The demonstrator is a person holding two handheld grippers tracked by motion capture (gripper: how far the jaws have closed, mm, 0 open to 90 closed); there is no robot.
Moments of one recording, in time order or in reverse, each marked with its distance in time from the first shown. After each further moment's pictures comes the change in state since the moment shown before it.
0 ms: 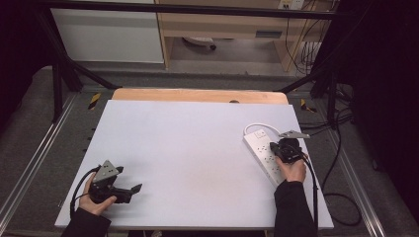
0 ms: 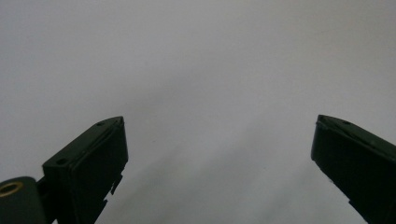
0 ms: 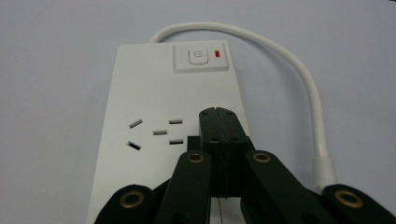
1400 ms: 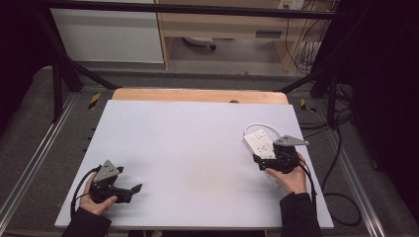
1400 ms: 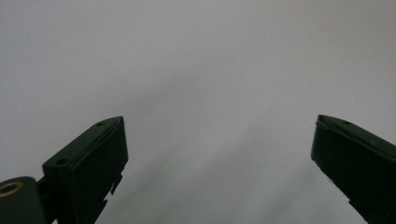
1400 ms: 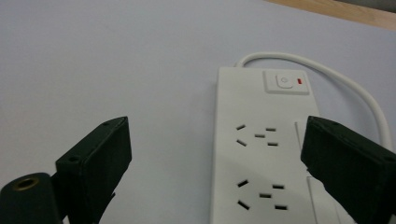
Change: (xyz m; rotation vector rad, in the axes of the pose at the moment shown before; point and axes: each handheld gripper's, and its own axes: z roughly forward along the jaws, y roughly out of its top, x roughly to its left) left arm 0.000 0.000 0.002 0.008 0.003 -0.005; right arm 0.042 0.004 -0.042 -0.066 0.157 -0.074
